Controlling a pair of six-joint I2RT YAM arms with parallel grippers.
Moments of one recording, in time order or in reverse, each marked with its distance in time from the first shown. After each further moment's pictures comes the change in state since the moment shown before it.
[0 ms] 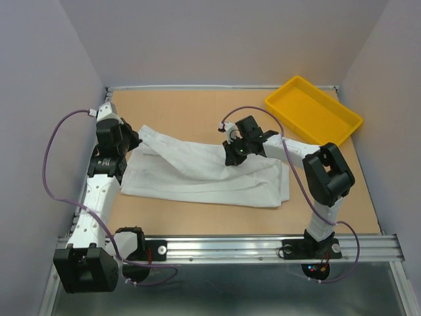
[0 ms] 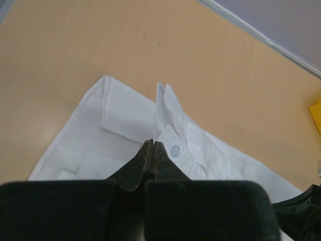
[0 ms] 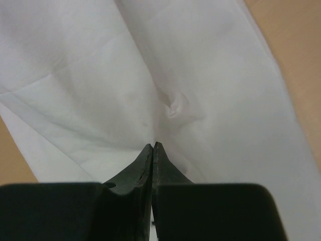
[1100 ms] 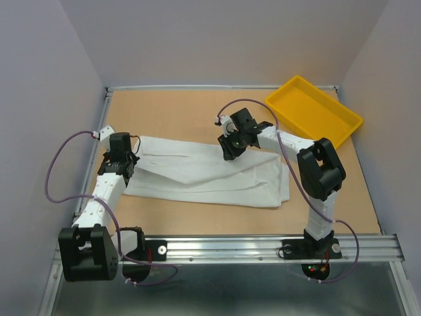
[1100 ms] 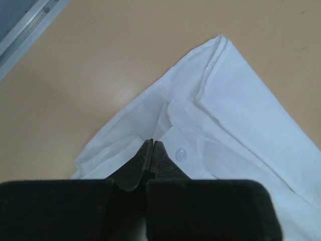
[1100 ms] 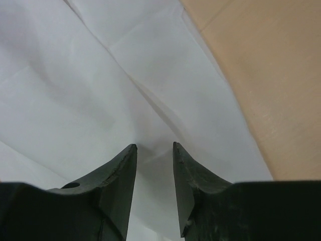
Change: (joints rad) left arm 0.000 0.068 -0.182 -0.027 -0.346 -0.075; right arm 0.000 0.105 0.212 -0.136 0.119 -0.045
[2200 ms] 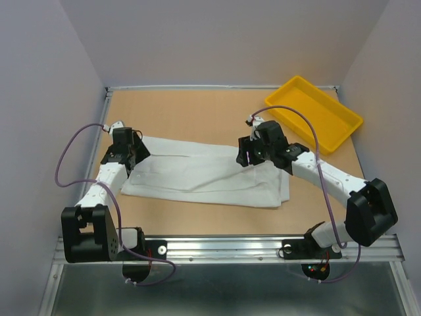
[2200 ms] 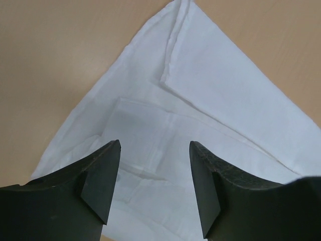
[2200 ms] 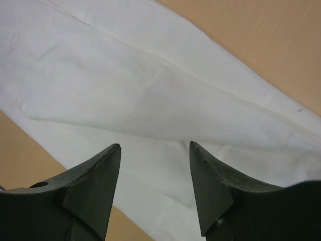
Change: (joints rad) left arm 0.003 0.167 0.057 0.020 0.200 0.052; right arm 0.000 -0.554 -0.449 0.139 0.197 0.368
